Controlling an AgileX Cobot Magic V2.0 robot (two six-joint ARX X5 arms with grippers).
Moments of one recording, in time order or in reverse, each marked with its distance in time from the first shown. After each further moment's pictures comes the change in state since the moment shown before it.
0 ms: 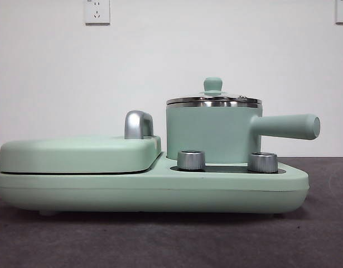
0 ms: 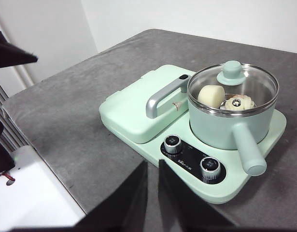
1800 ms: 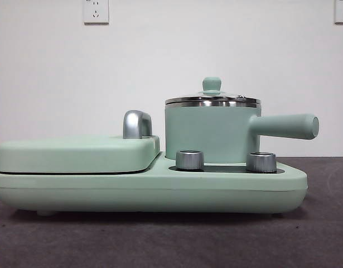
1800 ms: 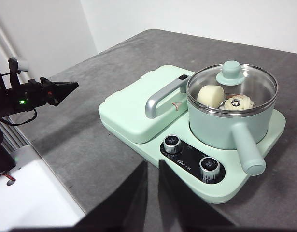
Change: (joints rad) left arm 0.486 -0.344 -0.724 0.544 -0.166 0.148; right arm 0.000 0.000 0.000 0.000 -0.002 0.000
